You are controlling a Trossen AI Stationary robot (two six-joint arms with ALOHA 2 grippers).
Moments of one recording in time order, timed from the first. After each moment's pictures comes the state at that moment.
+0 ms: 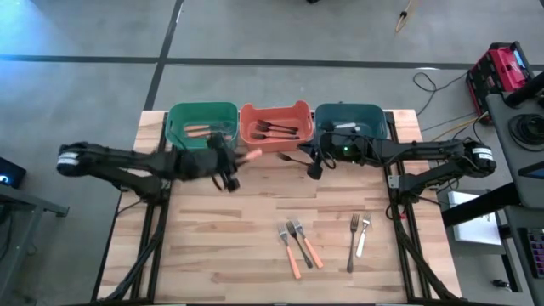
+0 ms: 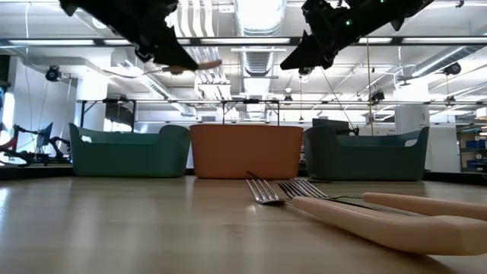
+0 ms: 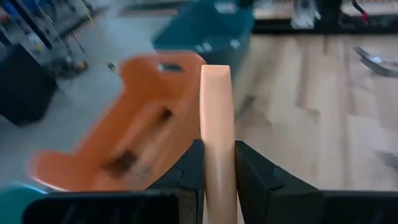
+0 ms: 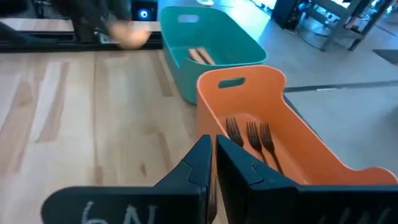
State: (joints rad) left arm 0.03 1.09 0.74 -0.11 -0.42 0.00; right arm -0.19 1.25 0.86 0.01 0.16 -0.09
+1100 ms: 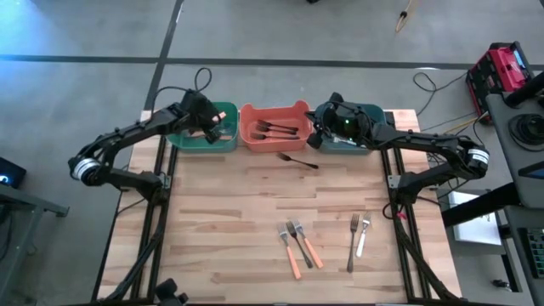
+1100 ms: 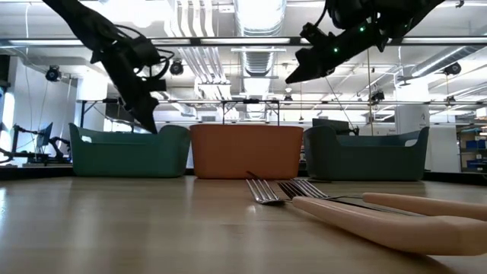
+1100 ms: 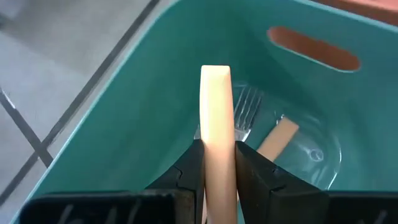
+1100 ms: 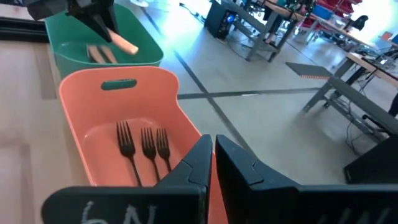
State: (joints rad) left arm 0.89 1.29 0.82 -0.39 -0.09 0.37; right arm -0.47 1.31 0.86 0.17 0.16 -0.32
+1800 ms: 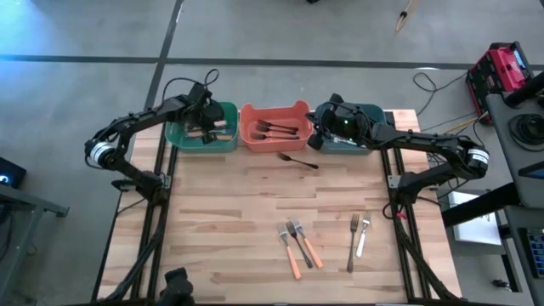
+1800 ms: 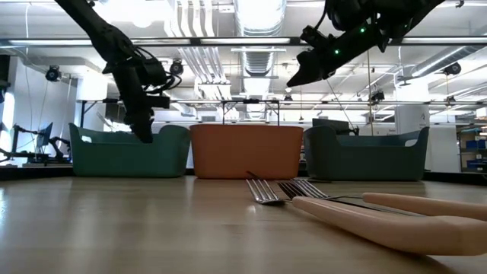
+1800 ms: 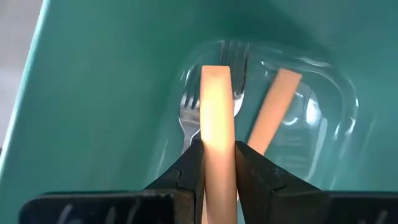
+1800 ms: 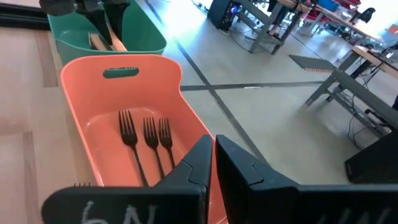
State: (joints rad) left arm 0.98 1.50 0.95 -0.54 0.02 0.67; right arm -0.47 1.31 0.86 0.13 0.16 -0.31
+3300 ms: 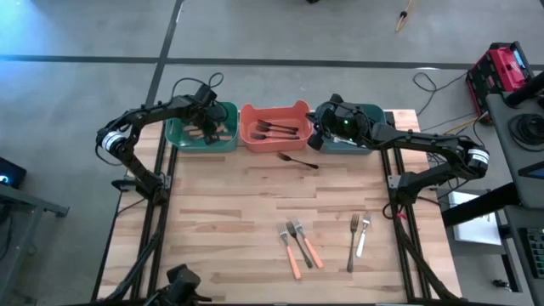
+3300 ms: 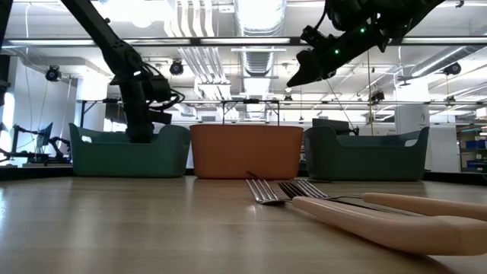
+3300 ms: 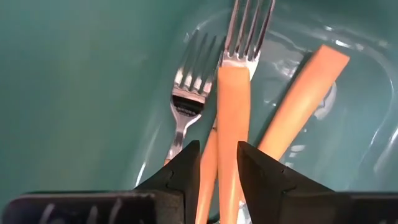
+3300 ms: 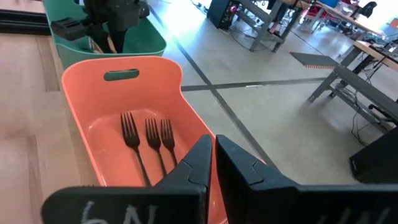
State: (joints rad) left arm 0.99 1.63 0.98 -0.56 -0.03 0.60; right arm -0.47 1.31 0.86 0.13 0.16 -0.29
